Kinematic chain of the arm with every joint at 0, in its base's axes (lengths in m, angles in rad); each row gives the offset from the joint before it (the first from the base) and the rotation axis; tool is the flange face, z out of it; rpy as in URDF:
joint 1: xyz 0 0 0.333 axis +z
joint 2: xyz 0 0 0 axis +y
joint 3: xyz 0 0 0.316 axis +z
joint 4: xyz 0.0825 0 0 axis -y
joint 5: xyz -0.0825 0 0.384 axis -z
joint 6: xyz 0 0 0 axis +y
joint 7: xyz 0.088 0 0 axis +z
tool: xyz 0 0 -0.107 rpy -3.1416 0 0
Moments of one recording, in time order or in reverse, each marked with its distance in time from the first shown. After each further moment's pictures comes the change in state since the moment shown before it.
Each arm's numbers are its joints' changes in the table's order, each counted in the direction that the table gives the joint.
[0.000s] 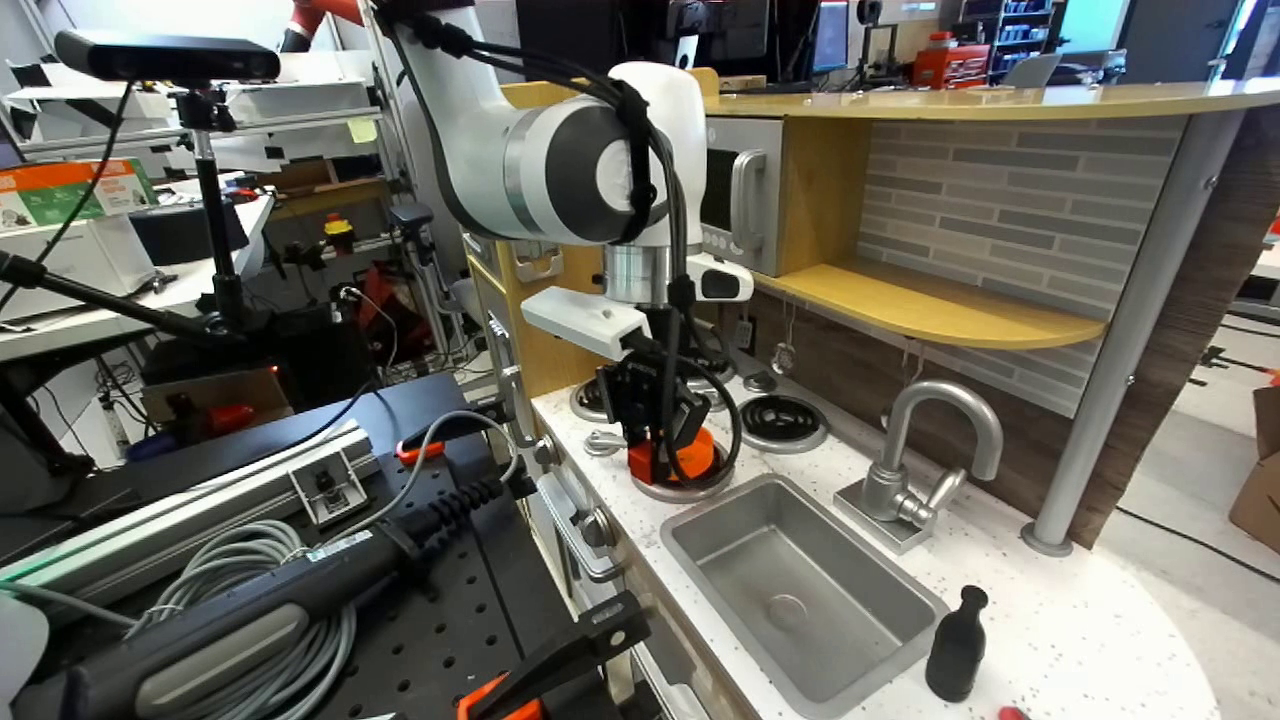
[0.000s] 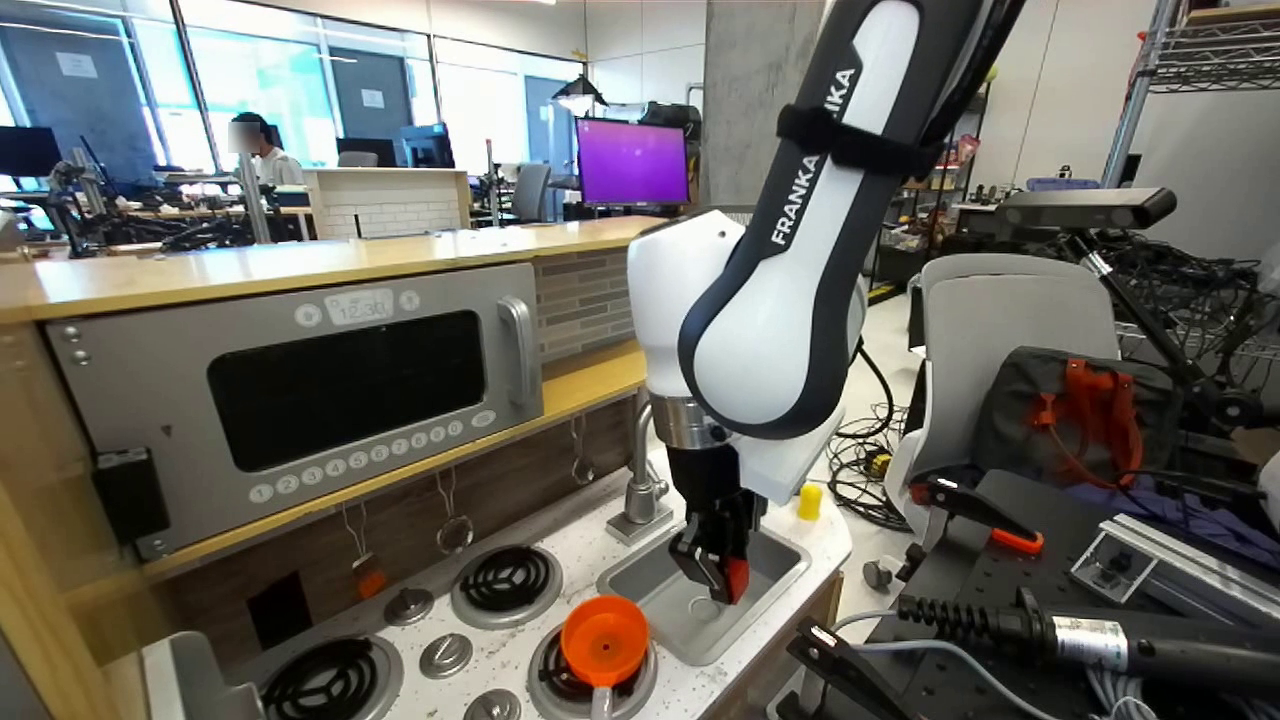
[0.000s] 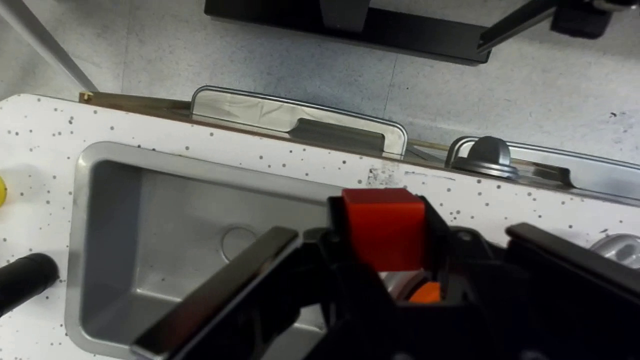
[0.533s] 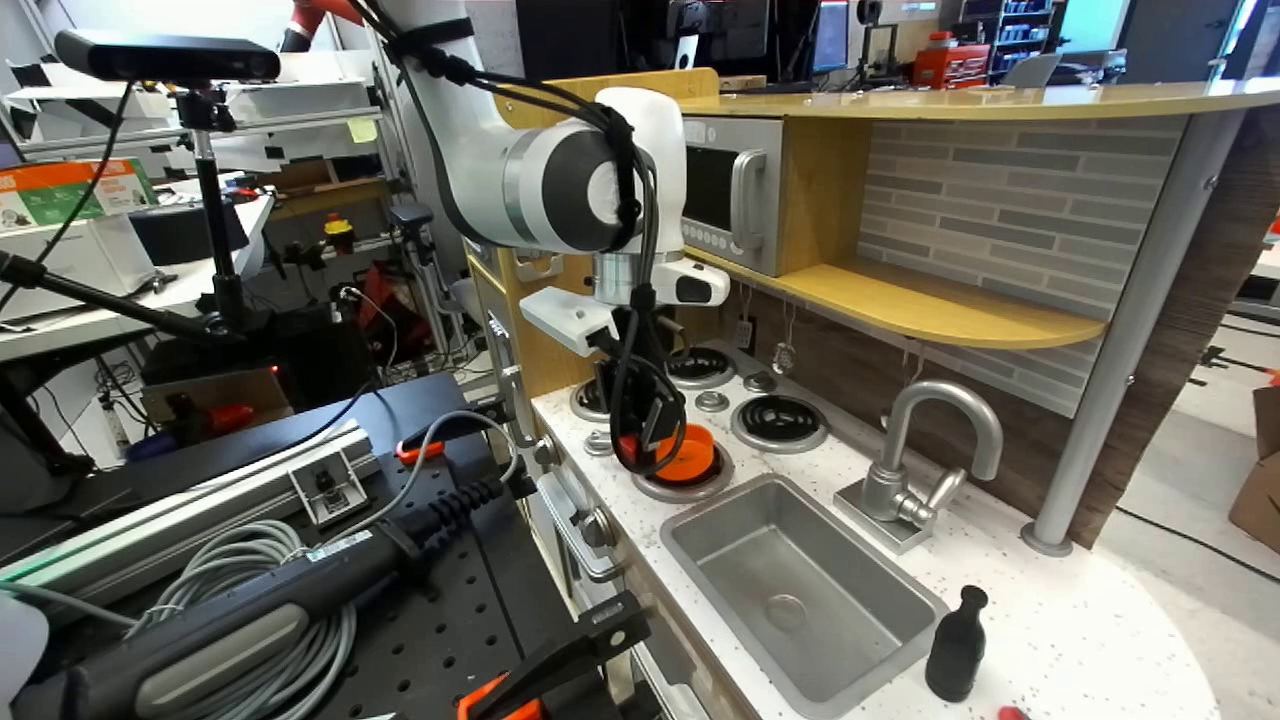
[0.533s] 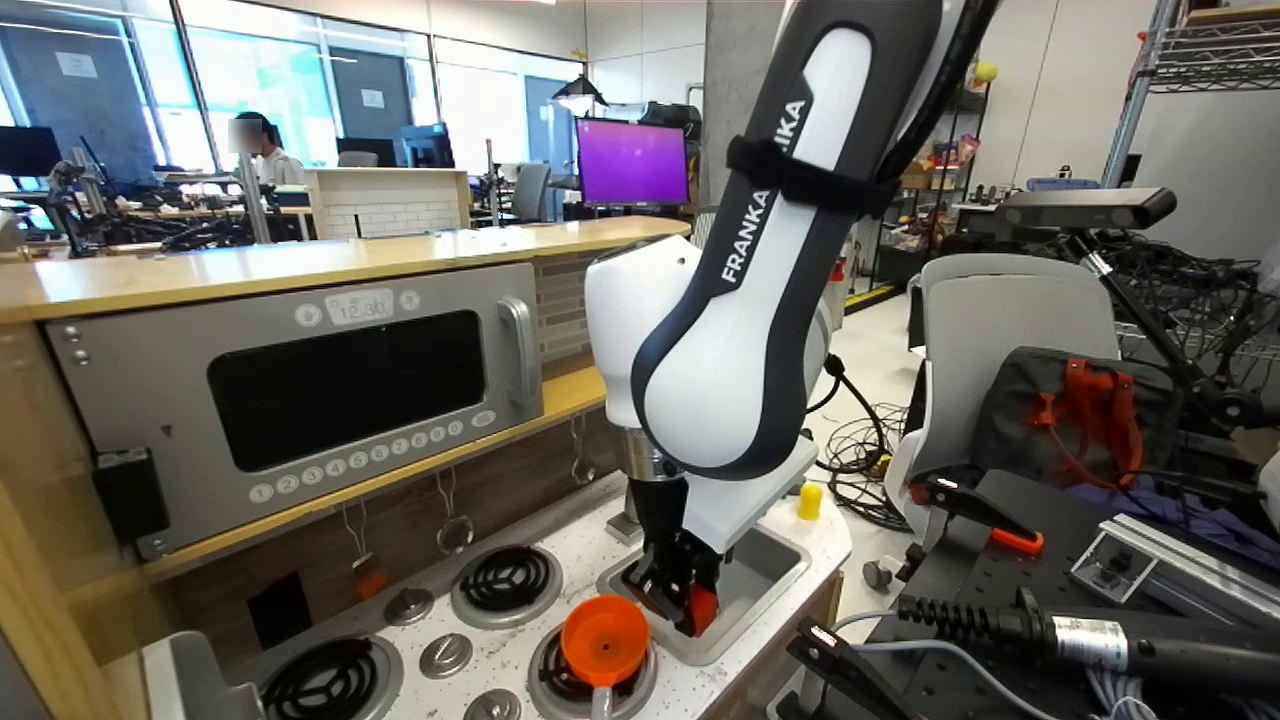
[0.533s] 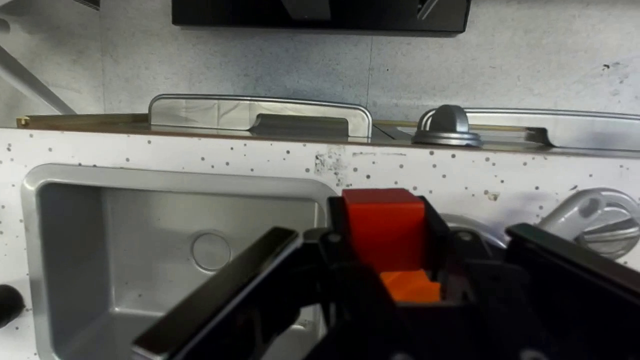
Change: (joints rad) arm 0.074 0.066 0.000 0.068 -0.053 -0.003 -0.162
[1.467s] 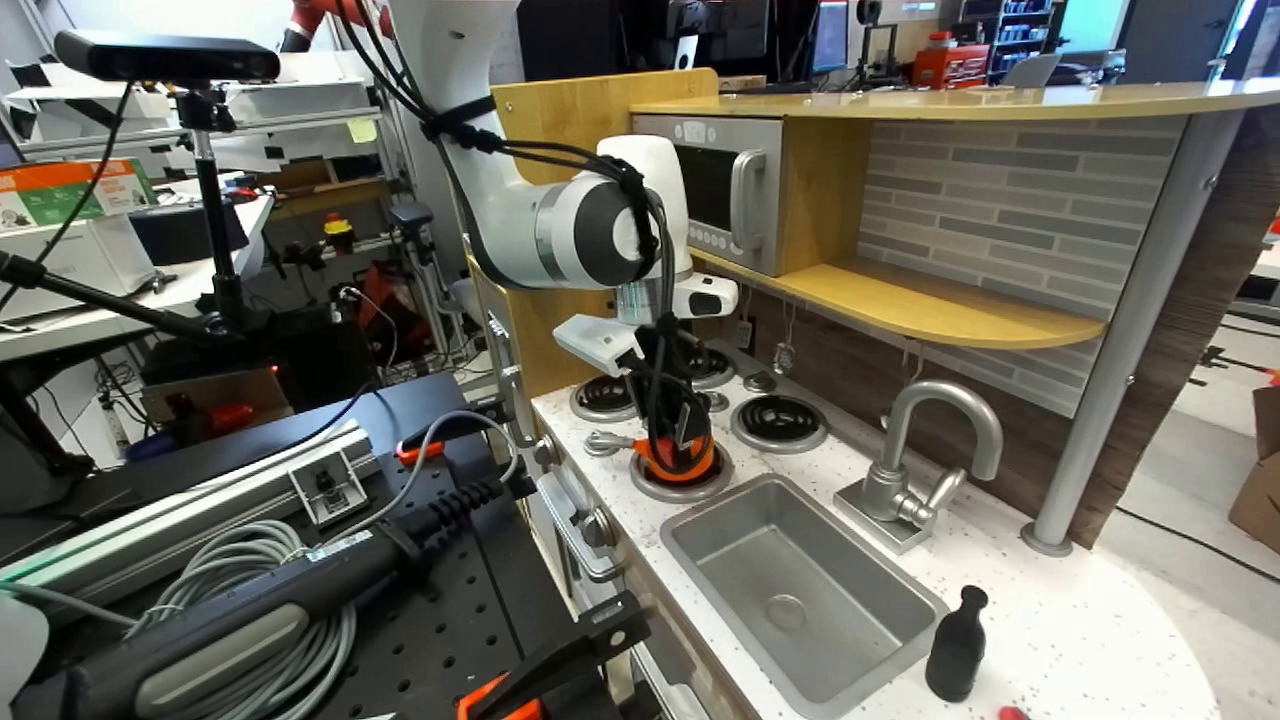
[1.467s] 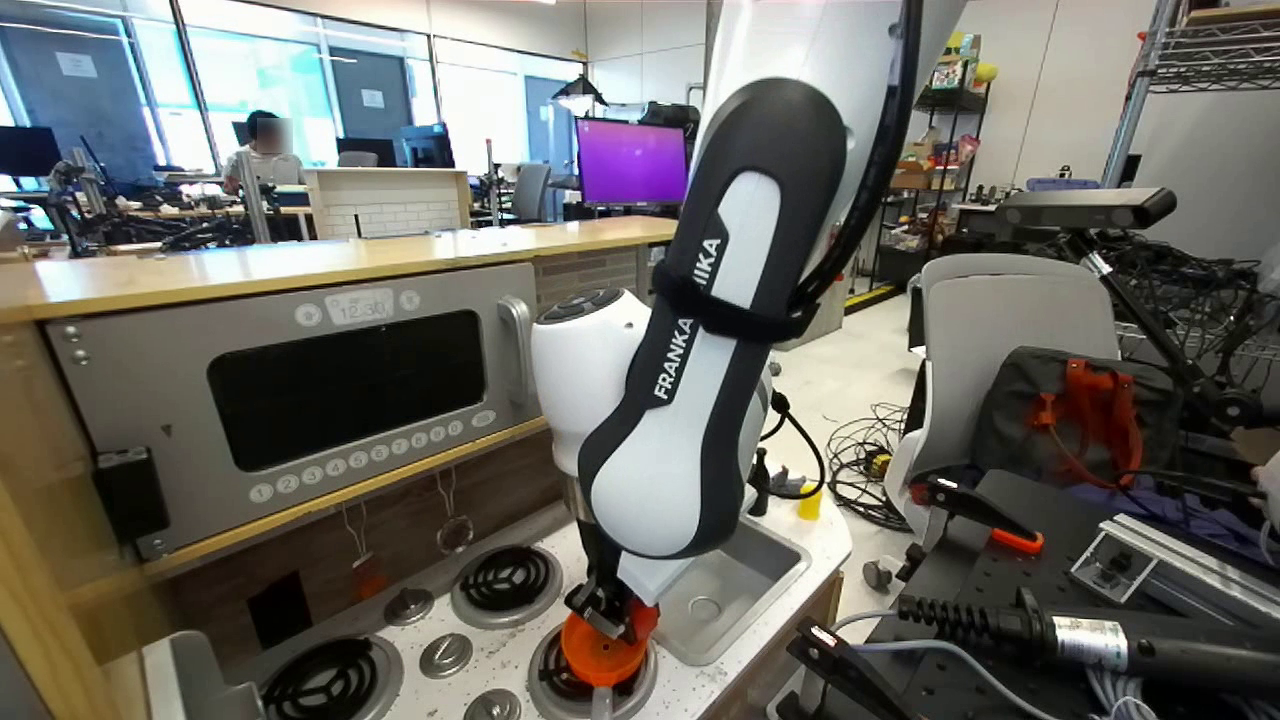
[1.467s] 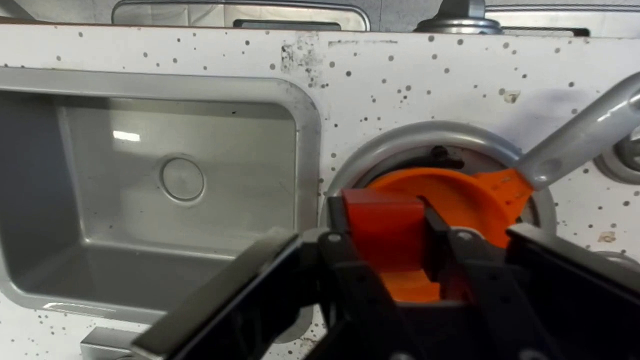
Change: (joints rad) arm 0.151 0.178 -0.109 0.180 -0.003 -0.094 -0.084
